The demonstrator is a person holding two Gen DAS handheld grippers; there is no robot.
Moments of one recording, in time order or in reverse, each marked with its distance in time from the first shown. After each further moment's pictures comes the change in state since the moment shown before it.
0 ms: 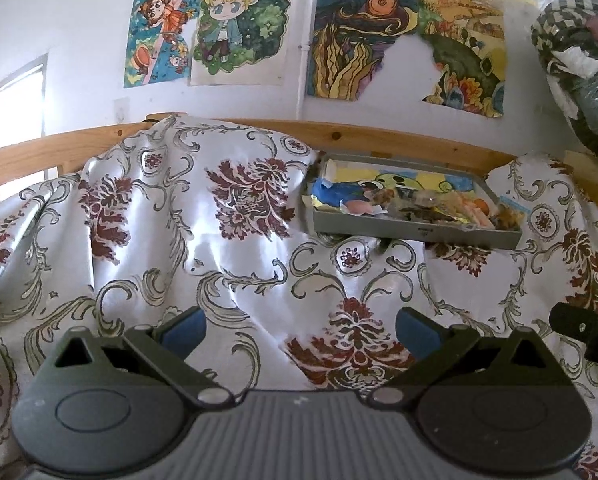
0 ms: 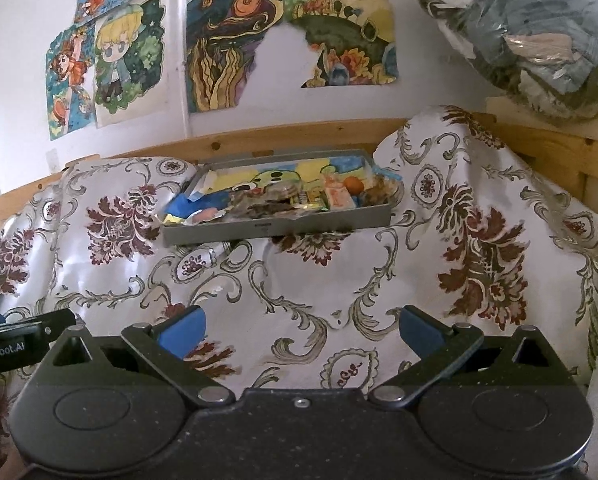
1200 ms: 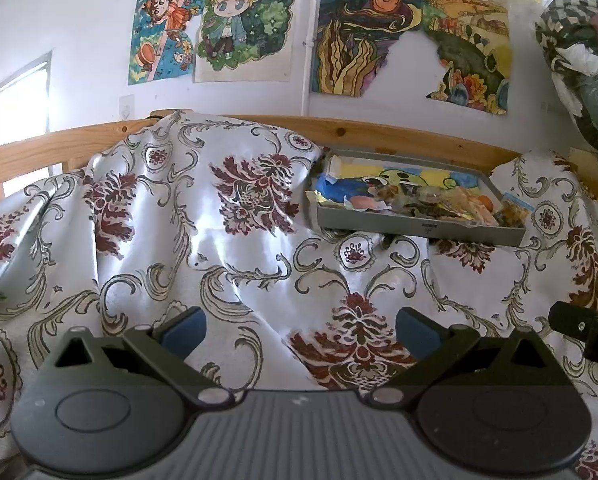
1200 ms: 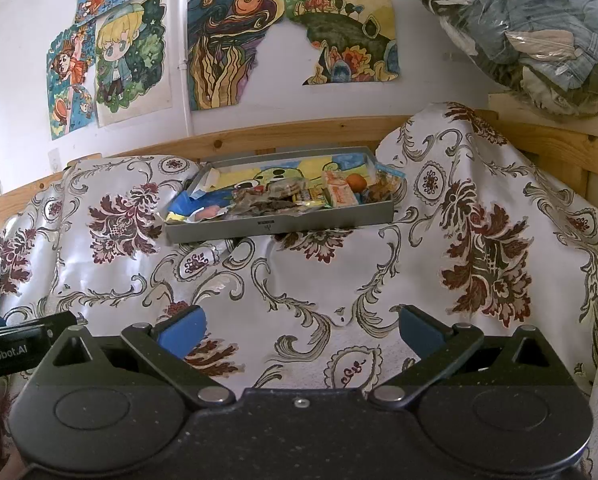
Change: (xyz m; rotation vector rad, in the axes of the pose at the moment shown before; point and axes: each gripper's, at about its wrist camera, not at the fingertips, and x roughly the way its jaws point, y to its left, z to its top) left arm -0.002 0.000 -0.002 0.000 0.009 0.012; right arm 0.001 0.000 0.000 0.009 0.005 0.004
